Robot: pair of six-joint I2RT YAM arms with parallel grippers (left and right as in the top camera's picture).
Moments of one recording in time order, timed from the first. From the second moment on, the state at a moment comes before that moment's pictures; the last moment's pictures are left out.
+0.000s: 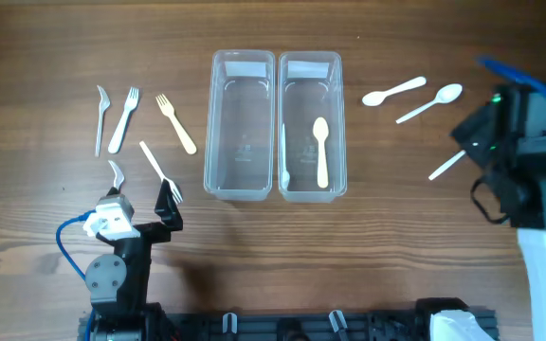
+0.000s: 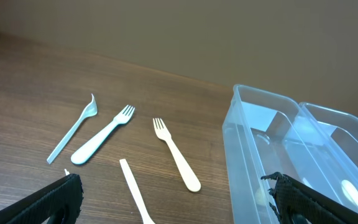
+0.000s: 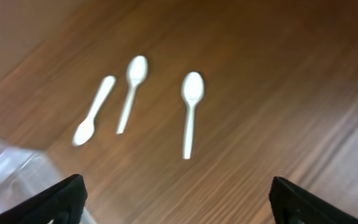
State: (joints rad) left arm 0.06 0.01 0.06 -0.19 0.02 -0.24; right arm 0.00 1.16 1.39 -1.22 0.42 0.77
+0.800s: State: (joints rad) left arm 0.06 0.01 0.06 -0.19 0.02 -0.25; right arm -0.29 1.84 1.30 -0.86 0.26 0.92
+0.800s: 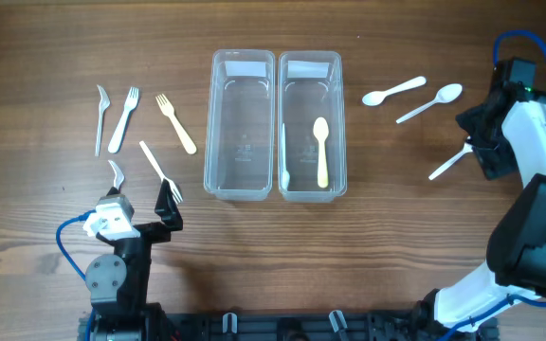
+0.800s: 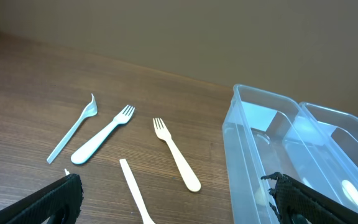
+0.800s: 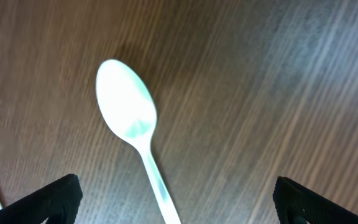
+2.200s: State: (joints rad) left arm 0.06 0.01 0.06 -0.19 0.02 -0.25; right arm 0.38 1.55 1.30 -0.66 -0.04 0.31
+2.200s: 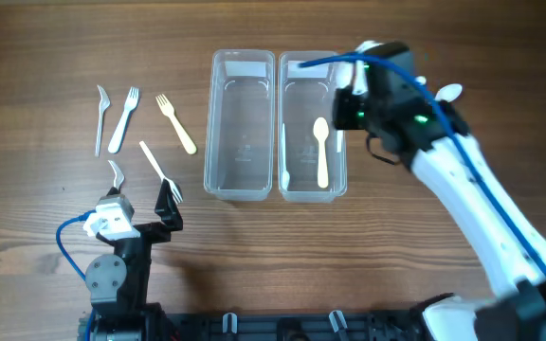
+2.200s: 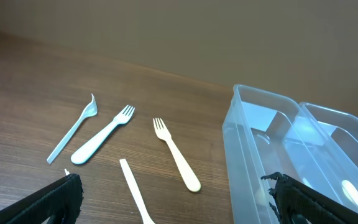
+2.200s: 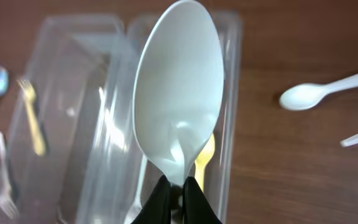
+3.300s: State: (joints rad) left arm 0.06 0.01 0.06 -0.19 0.02 -0.24; right arm 0.04 1.83 1.39 -0.67 0.44 1.05
